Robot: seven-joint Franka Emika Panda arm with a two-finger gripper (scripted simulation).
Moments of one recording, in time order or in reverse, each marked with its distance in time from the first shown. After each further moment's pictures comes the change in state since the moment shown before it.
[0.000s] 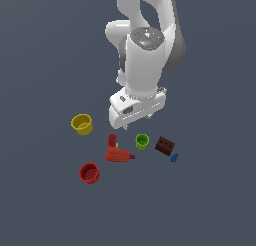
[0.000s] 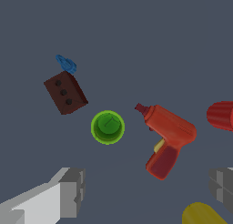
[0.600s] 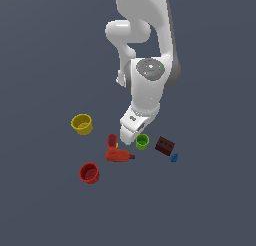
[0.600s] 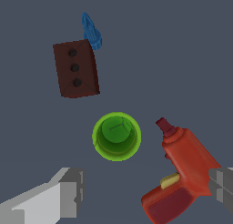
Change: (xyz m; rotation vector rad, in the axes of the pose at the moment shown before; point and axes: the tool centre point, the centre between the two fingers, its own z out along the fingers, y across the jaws) arm 0.008 -0.016 0.068 -0.002 0.003 -0.359
